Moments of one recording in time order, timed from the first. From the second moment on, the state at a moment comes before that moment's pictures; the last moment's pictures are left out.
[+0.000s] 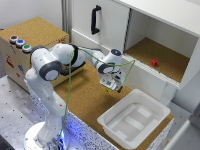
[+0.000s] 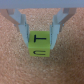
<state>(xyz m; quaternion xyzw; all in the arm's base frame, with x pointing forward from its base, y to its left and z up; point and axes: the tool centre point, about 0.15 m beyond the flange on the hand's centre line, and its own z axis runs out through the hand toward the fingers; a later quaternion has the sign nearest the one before) 0.415 -0.120 0.261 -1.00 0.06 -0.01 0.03</state>
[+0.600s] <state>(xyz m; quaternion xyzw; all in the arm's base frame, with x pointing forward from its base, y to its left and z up) 0.430 -0.101 0.253 -0.90 0.43 -0.01 -0.03</state>
